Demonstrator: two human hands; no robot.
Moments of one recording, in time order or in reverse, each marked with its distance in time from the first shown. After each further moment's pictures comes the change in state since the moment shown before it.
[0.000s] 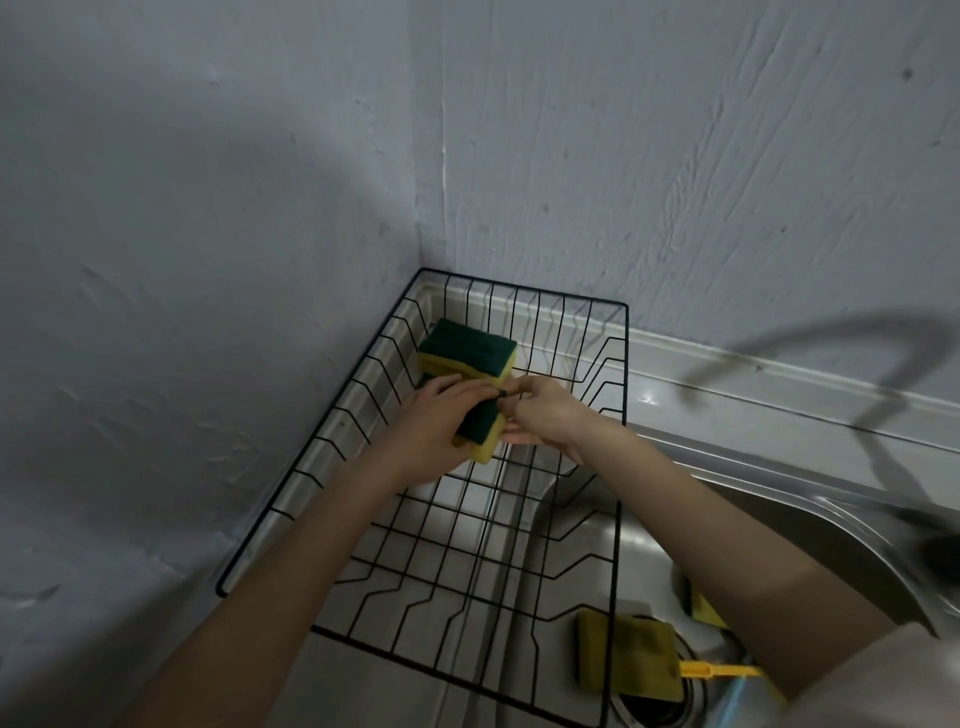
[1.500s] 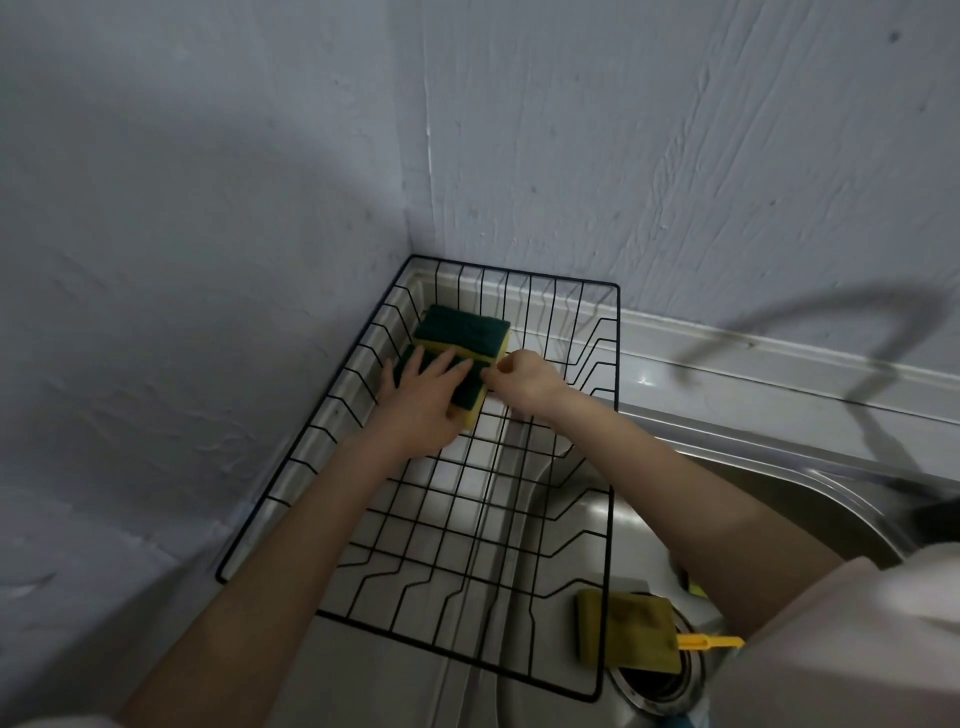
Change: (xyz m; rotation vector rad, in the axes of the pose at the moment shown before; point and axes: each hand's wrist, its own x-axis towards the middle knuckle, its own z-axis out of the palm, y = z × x) left_hand 0.005 0.003 -0.003 0.149 -0.053 -0.198; right_hand 0.010 -0.005 0.003 -0.470 0.165 -0.090
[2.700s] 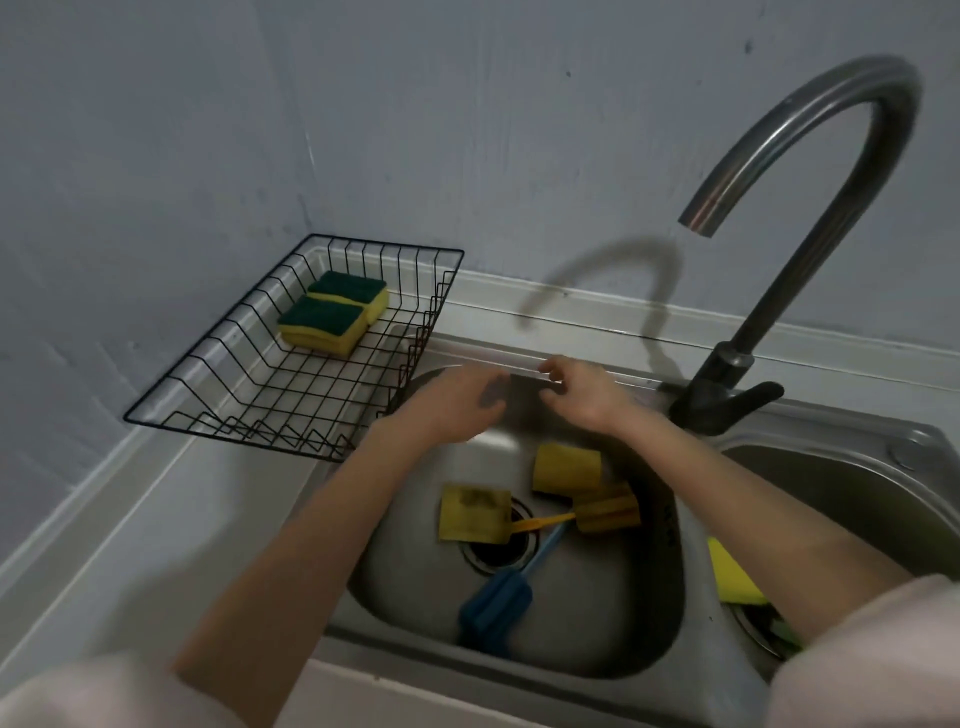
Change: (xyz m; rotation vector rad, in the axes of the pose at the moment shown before) left_hand -0.114 0.211 0.031 -0.226 0.031 0.266; right_hand -0.185 0.164 -0.115 -0.354 0.162 -0.130
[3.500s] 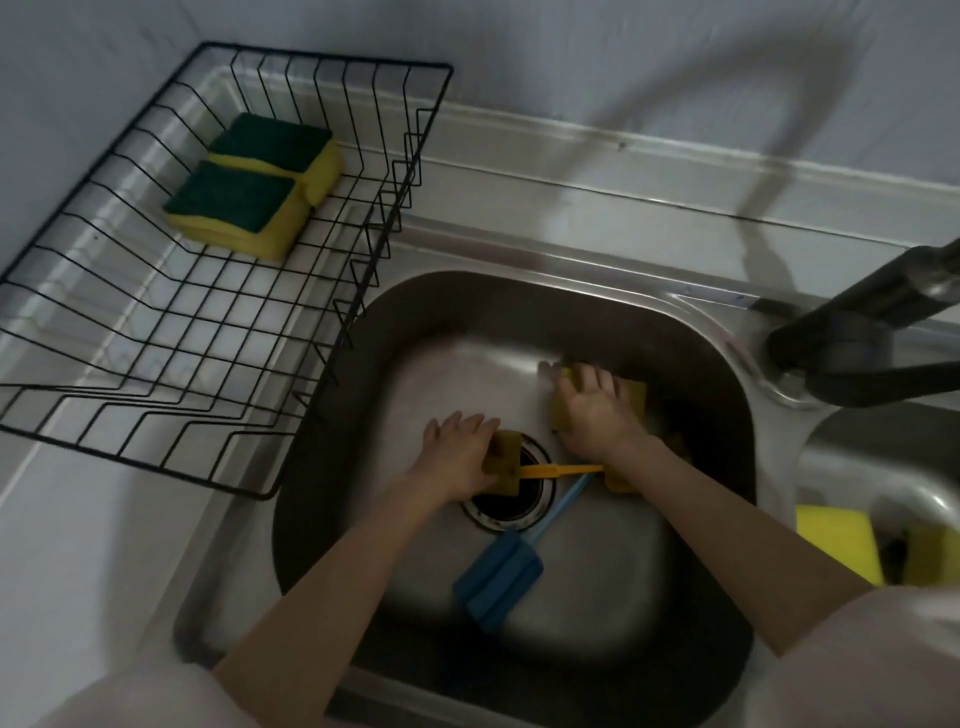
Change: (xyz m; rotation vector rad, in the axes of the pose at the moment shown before) left_hand 0.048 -0.088 0.162 0.120 -0.514 -0.318; right_hand 0.067 0.096 0.134 -0.341 -0.359 0.073
